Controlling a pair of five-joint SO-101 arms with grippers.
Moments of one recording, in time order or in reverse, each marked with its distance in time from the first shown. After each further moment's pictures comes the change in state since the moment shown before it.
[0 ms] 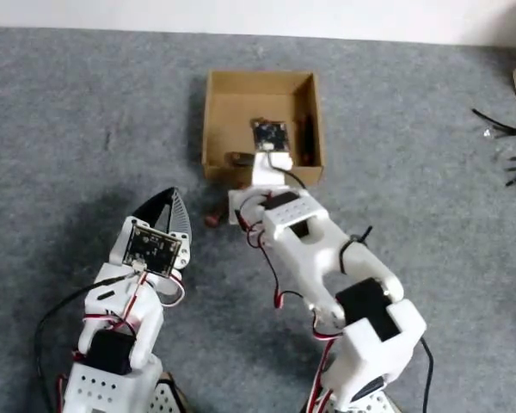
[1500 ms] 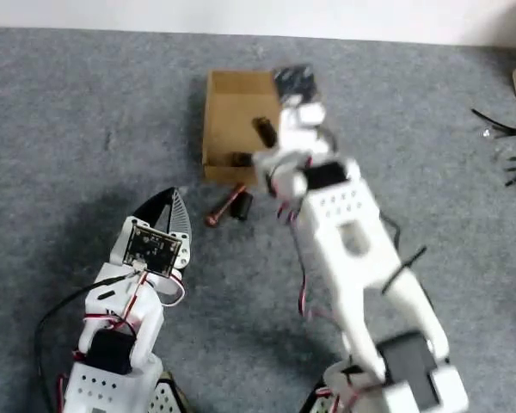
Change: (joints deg) left arm 0.0 0.0 0.0 0.0 0.0; right arm 3.3 -26.7 -3.4 19.5 16.7
